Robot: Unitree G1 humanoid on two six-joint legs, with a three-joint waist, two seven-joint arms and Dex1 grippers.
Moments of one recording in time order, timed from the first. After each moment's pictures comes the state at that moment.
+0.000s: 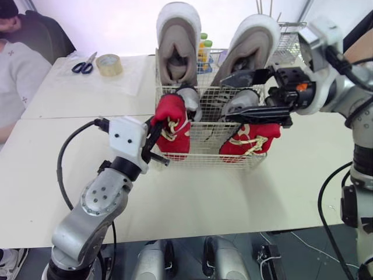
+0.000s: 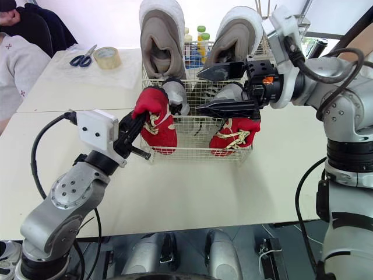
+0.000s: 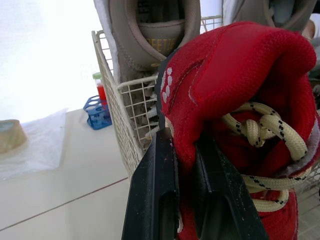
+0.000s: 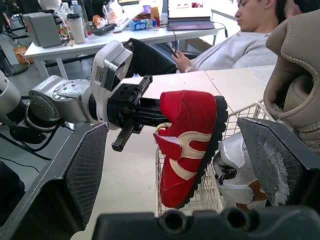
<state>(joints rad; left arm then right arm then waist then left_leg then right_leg) -0.19 0.39 -0.10 -0.90 -0.38 0.73 0.07 -0.97 -0.81 -0.04 -0.08 0.80 0.82 1.26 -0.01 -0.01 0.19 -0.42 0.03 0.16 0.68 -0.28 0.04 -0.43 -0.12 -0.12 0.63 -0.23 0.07</state>
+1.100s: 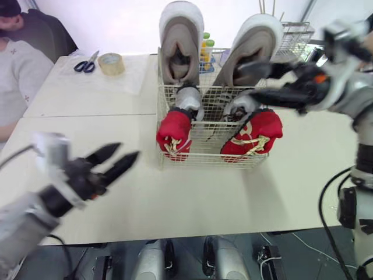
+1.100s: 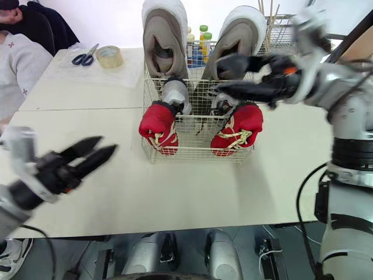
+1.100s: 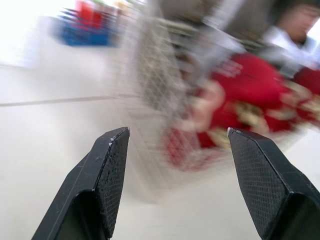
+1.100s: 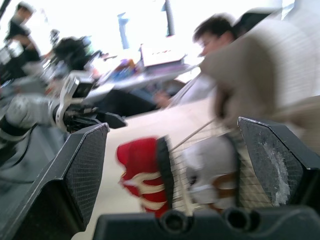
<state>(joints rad) 0.25 0.85 0.80 -0.72 -1.53 0.80 -0.18 -0.93 -0.89 -0.29 0.14 0.89 0.88 1.27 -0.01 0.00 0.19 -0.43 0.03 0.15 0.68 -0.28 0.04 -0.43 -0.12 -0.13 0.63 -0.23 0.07</state>
